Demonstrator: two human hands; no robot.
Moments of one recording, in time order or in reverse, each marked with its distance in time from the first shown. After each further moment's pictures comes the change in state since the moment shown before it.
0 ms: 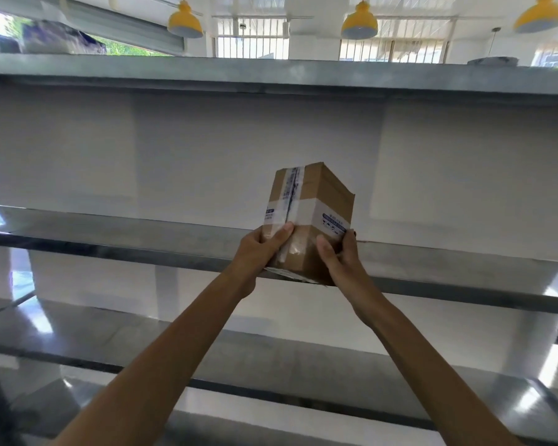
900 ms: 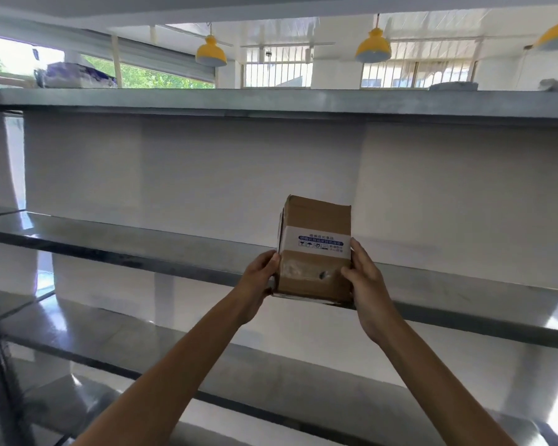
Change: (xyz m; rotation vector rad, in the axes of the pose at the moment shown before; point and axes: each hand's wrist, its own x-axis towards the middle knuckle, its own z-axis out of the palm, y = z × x) left_hand -0.006 -0.029 0.083 -0.028 0.026 -0.031; right_hand -0.009 0.010 -0.110 0.254 0.020 0.038
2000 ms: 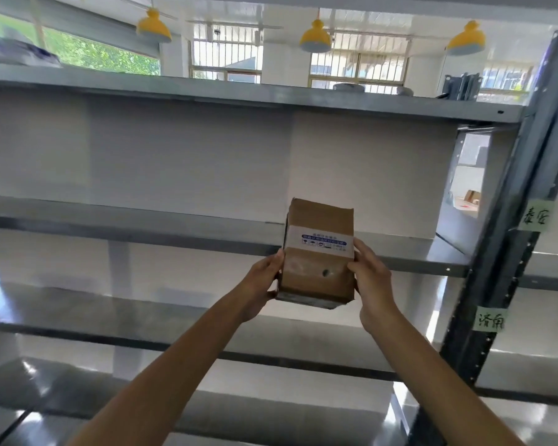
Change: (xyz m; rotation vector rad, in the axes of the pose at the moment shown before) left_hand -0.143 -0.009 0.118 0.001 -0.291 -0.100; right_hand -0.172 -0.063 -0.093 -0.060 0.376 0.085
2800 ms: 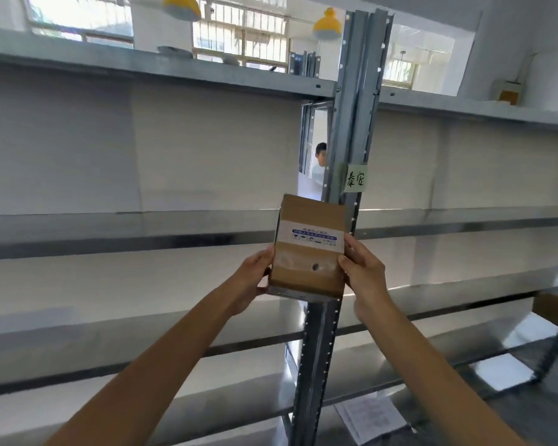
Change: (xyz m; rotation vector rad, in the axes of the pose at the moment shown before) left_hand 0.048 -0.032 0.255 0.084 -0.364 -0.018; right_hand -0.002 -0.013 -0.249 -0.071 0.354 0.009
